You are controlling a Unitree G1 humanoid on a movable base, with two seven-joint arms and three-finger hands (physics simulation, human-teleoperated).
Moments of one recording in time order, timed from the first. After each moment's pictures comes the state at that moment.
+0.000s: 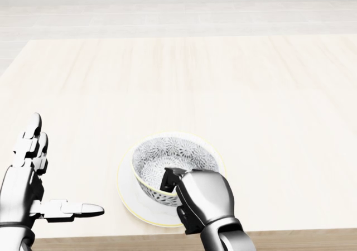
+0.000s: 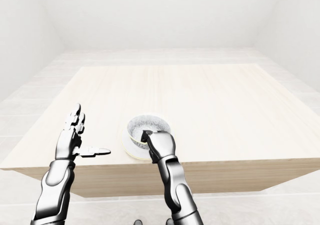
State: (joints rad) left arm 0.02 0.10 0.20 -0.11 0.09 -0.04 -0.12; right arm -0.02 0.06 0.30 -0.03 -1.21 0.09 0.11
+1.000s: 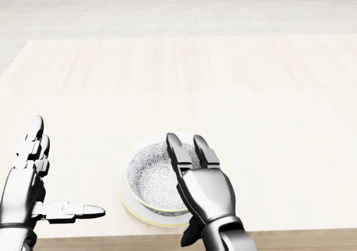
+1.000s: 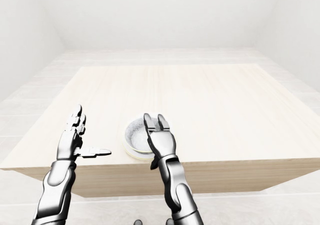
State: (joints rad) left arm 0.01 0.10 0.19 -0.07 0.09 -0.06 -0.12; right arm -0.02 0.06 0.30 -0.05 -1.22 0.09 0.10
